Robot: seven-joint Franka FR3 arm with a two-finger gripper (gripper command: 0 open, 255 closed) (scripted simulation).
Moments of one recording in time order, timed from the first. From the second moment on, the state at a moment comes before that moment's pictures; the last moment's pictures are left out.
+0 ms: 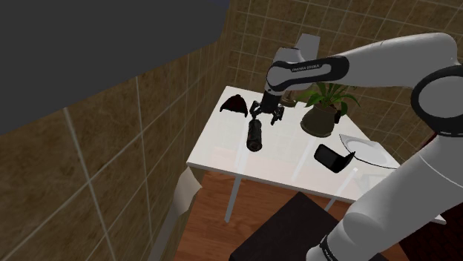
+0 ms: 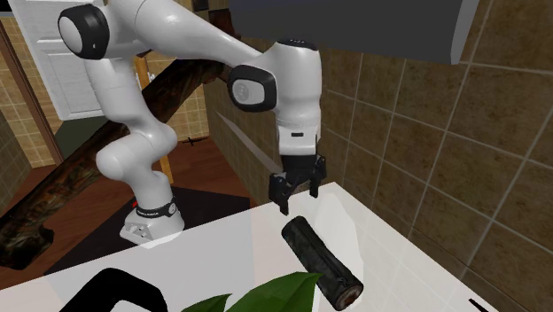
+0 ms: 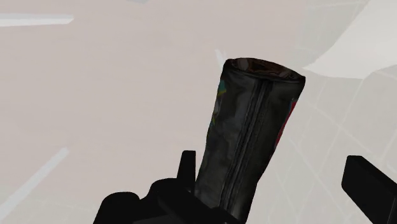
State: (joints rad) arm -0.15 -0.14 -0.07 -2.15 -0.02 2.08 0.45
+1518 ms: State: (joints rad) arm -0.19 0.14 -0.11 -2.05 0.01 2.28 0.55
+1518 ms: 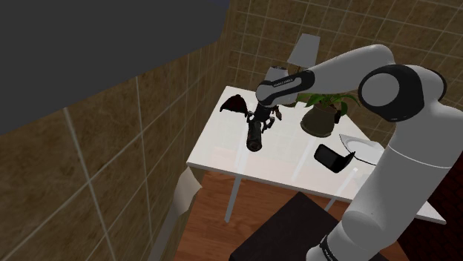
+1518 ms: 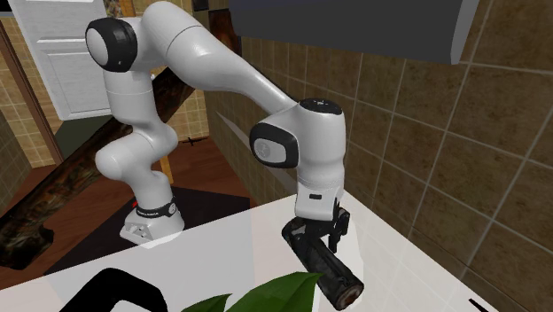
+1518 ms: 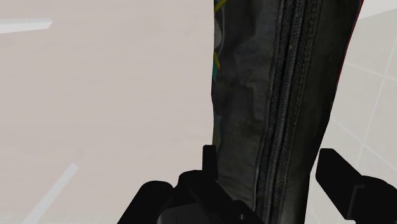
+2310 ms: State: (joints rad) arm -0.19 0.10 -0.11 -2.00 0.01 2.18 0.55
